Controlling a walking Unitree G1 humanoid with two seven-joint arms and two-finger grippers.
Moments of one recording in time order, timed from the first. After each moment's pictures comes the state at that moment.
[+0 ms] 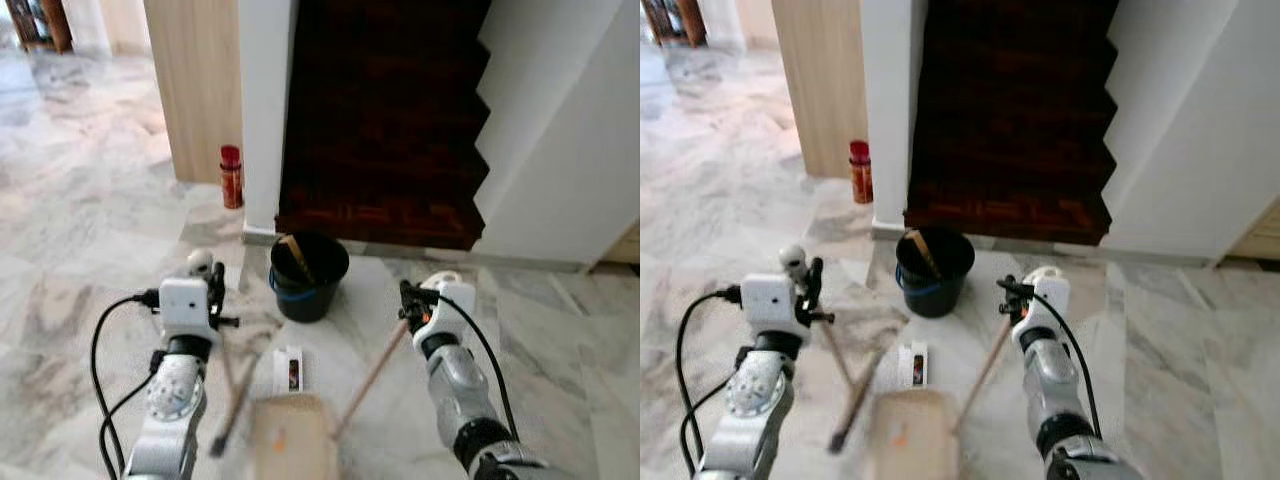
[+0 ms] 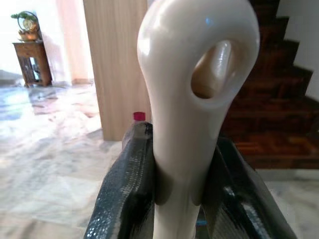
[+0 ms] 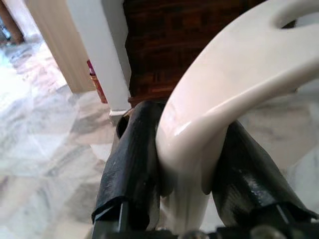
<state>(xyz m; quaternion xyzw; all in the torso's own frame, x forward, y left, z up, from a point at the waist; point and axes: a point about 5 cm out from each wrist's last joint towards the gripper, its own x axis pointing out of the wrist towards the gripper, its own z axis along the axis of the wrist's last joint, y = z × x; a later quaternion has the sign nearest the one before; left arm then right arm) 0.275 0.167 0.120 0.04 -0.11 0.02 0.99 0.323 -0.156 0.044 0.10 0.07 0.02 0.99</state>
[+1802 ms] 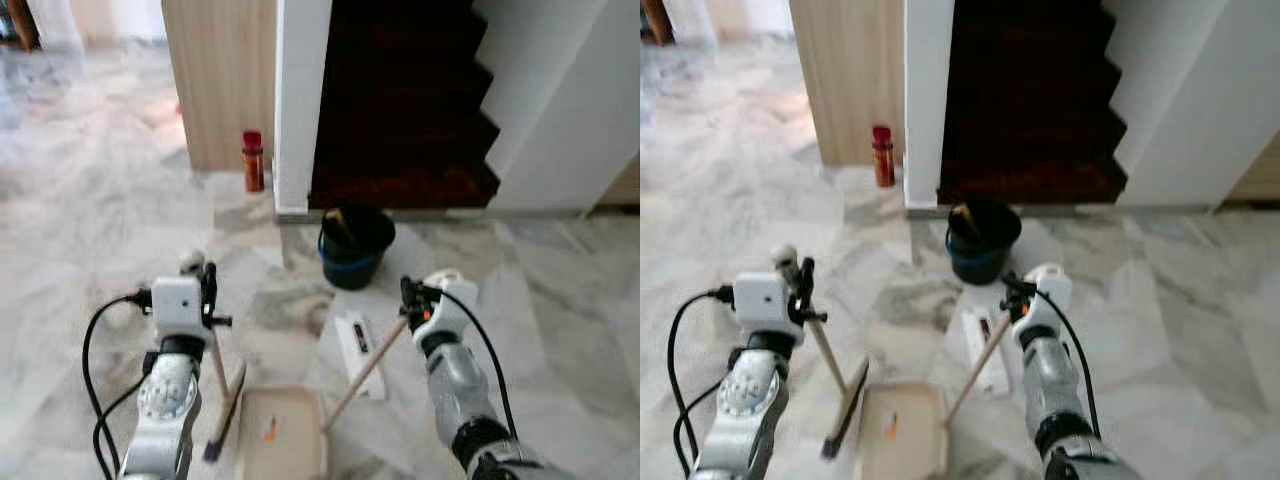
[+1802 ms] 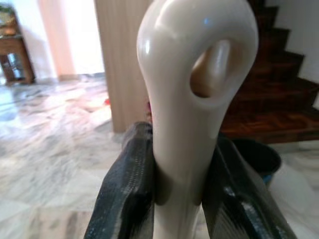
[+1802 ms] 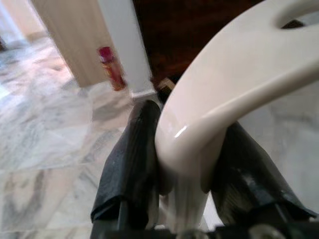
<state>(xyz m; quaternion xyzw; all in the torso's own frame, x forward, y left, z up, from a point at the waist) 0.275 0.163 0.119 0.05 -0.11 0.01 0.99 0.316 -0.163 0.036 0.12 0.08 0.01 0.99</state>
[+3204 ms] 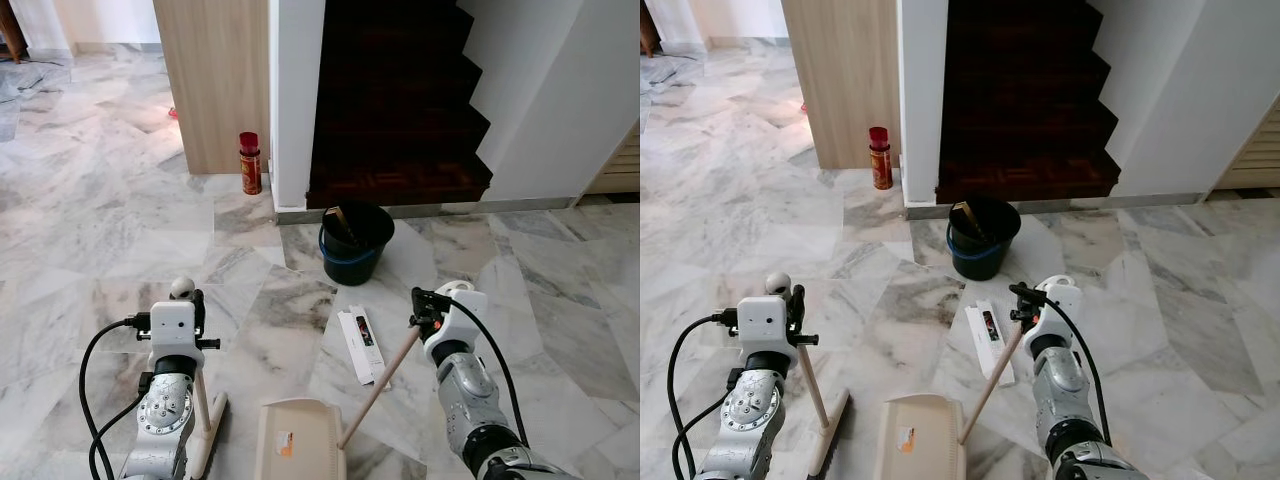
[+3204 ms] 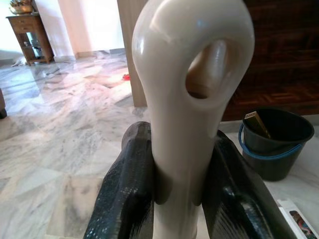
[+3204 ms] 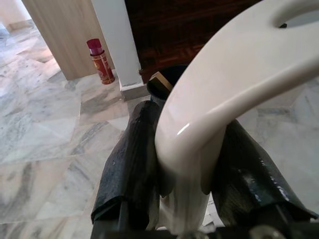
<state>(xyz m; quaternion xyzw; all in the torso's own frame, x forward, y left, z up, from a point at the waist) 0.276 0.193 0.075 0.08 -0.05 0.07 0.99 0.316 -0.167 0.034 0.10 0.09 0.01 0.99</state>
